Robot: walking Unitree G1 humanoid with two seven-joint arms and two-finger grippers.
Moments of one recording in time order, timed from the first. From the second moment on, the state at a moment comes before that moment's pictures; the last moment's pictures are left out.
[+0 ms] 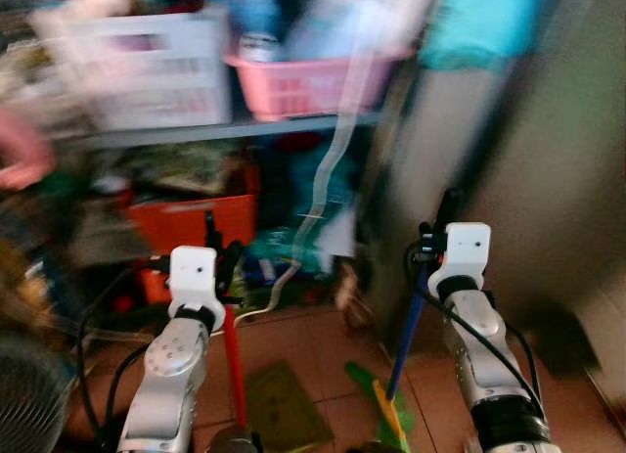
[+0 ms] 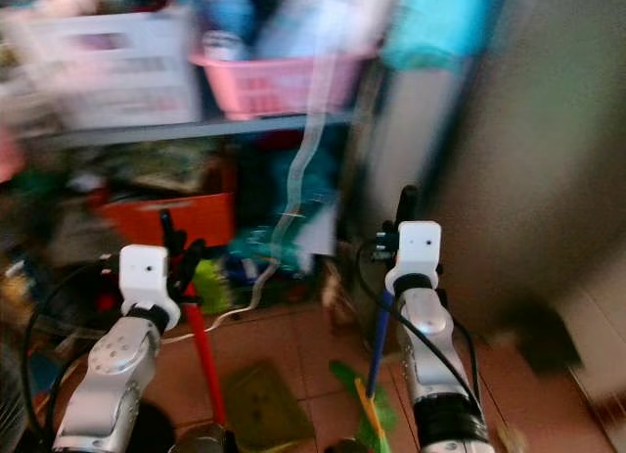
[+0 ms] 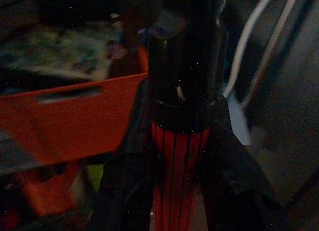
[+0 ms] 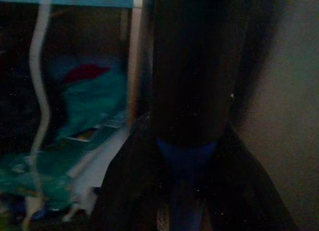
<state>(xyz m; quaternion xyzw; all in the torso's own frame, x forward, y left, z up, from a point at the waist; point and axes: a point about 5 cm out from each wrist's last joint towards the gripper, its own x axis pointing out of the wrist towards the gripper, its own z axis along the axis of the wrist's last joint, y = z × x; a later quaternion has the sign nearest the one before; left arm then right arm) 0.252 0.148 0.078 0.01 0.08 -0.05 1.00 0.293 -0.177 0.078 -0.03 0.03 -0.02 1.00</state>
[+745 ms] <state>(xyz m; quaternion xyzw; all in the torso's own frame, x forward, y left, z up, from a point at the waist) 0.249 0.144 0.075 0.01 0.09 -0.06 0.99 0.292 -0.180 0.077 -0.05 0.02 -0.02 1.00</state>
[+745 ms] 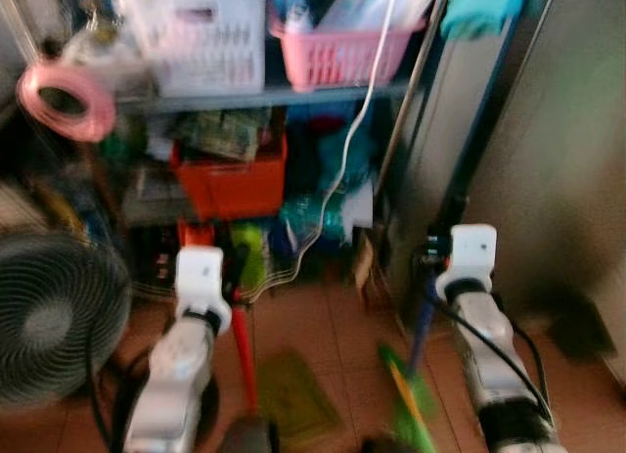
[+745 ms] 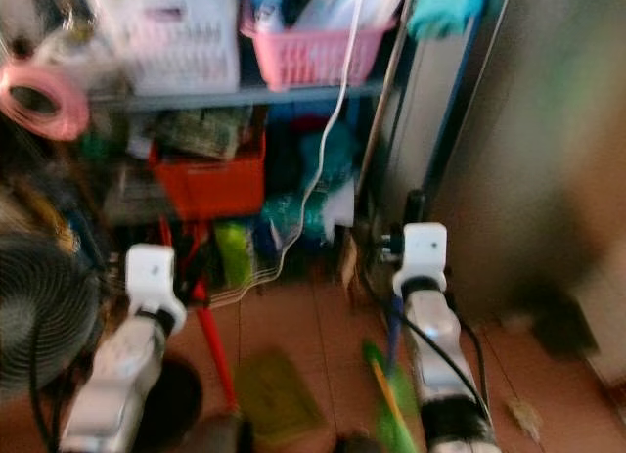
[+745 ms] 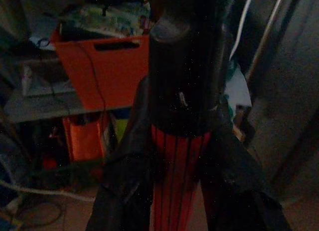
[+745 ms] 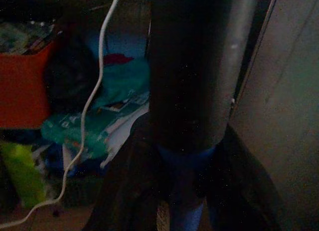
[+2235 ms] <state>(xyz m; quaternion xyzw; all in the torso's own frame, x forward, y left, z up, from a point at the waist) 0.264 0.139 0.078 -0.01 0.08 -0.06 0.99 0.305 -0.181 0.080 -0.05 0.02 -0.02 1.00</state>
